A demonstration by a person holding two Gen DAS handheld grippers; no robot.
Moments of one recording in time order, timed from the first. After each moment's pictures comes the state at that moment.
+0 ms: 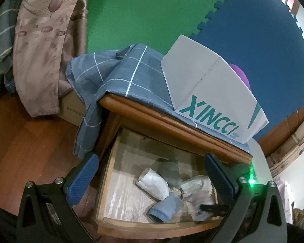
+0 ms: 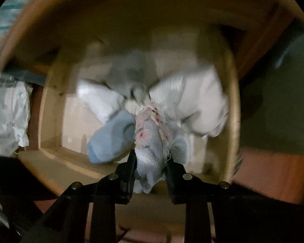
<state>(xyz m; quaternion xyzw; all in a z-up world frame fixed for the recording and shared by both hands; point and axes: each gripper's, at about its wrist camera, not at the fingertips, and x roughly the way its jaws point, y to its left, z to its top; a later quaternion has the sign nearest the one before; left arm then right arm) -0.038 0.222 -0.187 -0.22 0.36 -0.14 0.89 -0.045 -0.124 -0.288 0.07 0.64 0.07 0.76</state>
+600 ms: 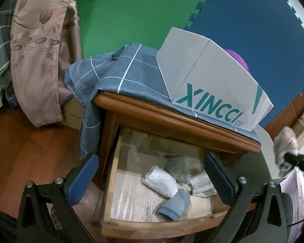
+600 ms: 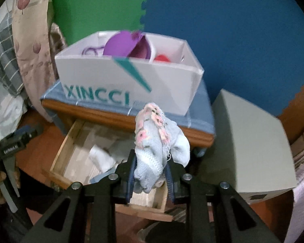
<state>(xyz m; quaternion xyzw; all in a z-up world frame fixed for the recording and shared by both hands) -0.039 0.207 -0.190 -0.17 0.37 -0.14 0.91 -0.097 -0.122 -0.091 -0.07 0.42 0.00 0.91</state>
